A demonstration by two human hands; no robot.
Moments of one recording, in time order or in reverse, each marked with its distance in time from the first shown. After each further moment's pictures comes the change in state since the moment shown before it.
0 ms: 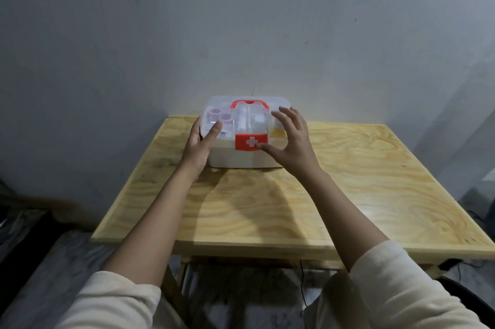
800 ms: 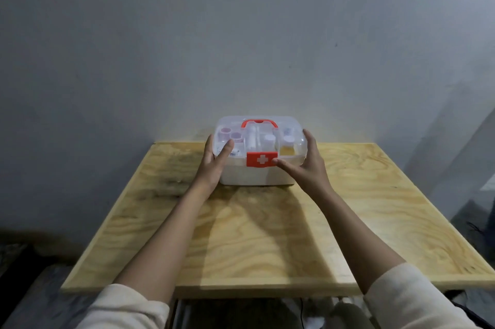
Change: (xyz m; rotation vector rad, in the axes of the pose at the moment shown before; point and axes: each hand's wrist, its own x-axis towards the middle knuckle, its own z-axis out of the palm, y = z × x) left_hand 0.013 0.017 0.063 0.052 -0.086 0.031; right_hand 0.010 0.045 -0.029 0.286 0.099 0.284
